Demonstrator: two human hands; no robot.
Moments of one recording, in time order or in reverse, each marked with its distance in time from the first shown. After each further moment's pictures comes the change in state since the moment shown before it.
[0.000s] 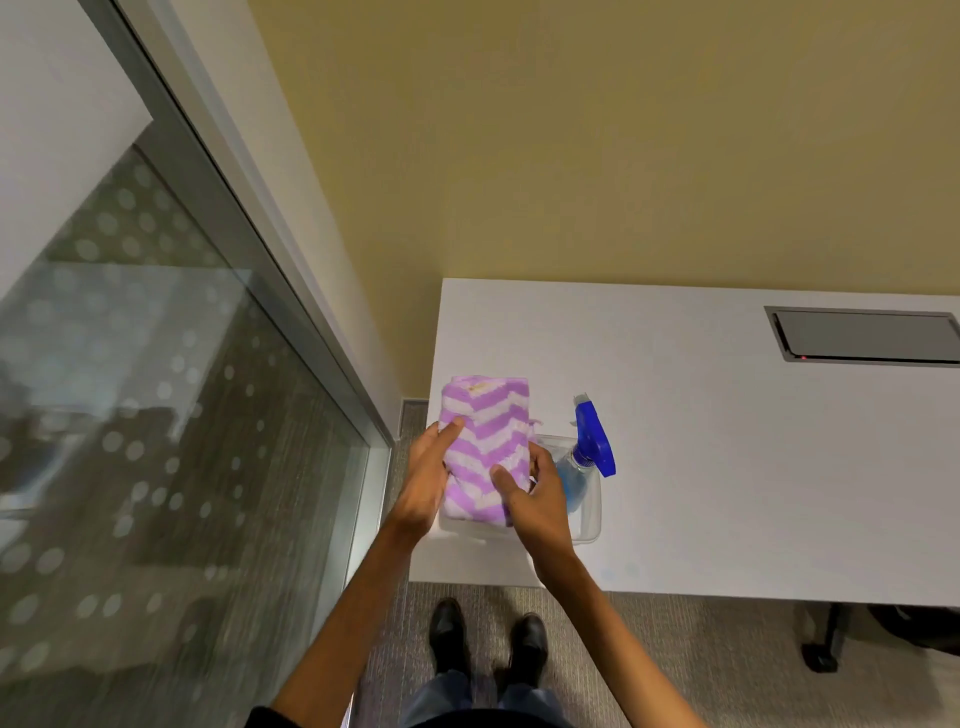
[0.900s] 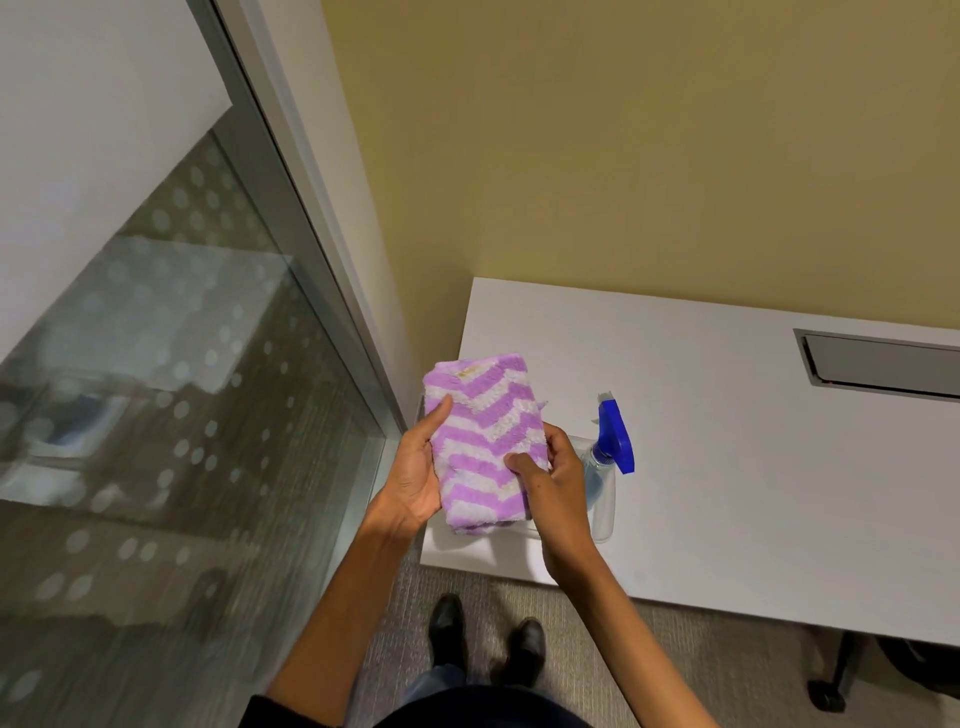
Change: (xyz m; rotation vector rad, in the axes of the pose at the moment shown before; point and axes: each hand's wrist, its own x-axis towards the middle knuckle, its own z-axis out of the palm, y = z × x) left_hand -0.041 0.037 -0.005 -0.382 -0.119 -0.154; right_hand -0.038 -0.042 -0.004 0.220 -0.137 -0.071
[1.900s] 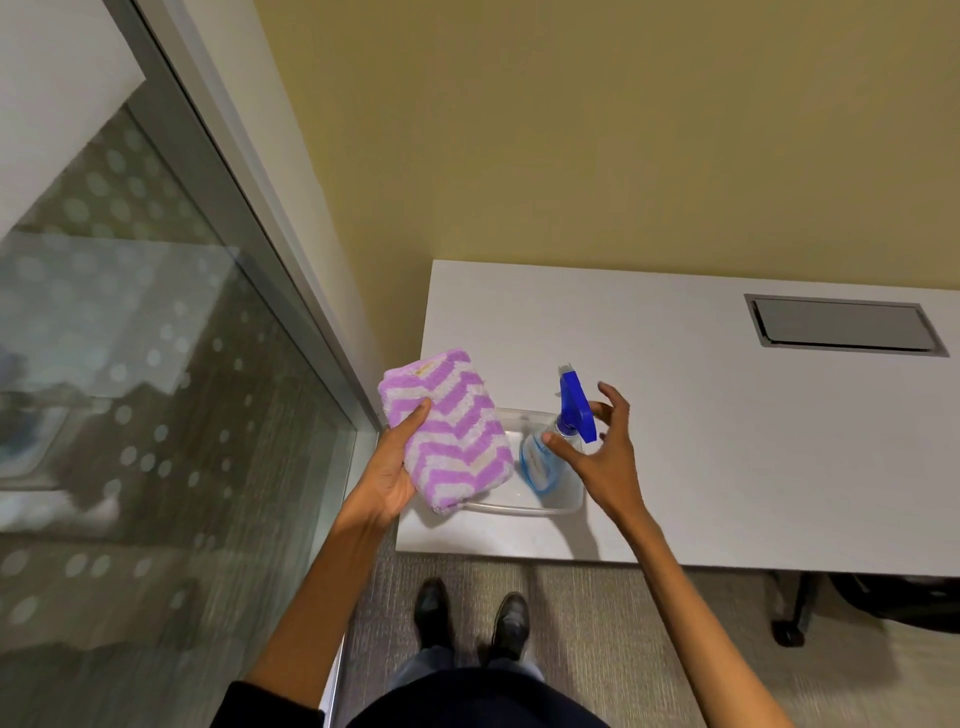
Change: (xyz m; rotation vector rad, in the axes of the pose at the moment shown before) left_hand 0.016 -0.019 -0.028 0.140 0.046 -0.006; right_hand 0.049 0.033 -0.116 -0.450 0.130 -0.256
